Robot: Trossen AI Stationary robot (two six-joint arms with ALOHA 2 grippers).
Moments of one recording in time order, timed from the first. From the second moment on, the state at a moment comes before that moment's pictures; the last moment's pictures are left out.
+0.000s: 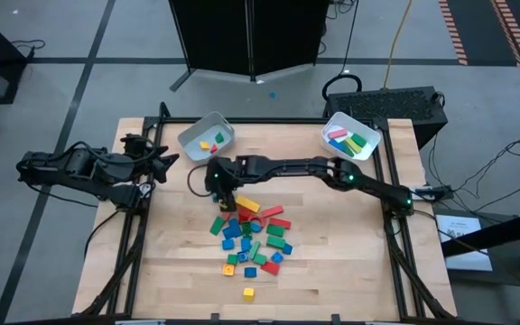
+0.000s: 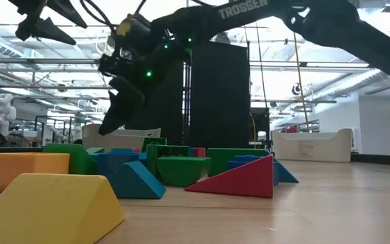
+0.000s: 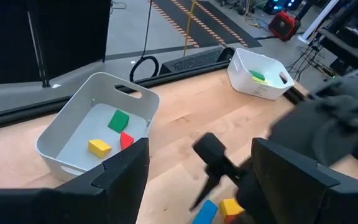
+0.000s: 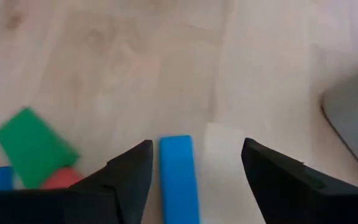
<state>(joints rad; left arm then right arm) -0.17 0.54 0.84 -0.91 -0.73 -0.86 -0.10 2.54 2.27 -0.62 -0.08 -0.24</state>
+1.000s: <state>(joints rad) -0.17 0.54 0.84 -0.93 -0.72 -0.86 -0.11 2.60 2.27 -0.73 -0.09 -0.16</state>
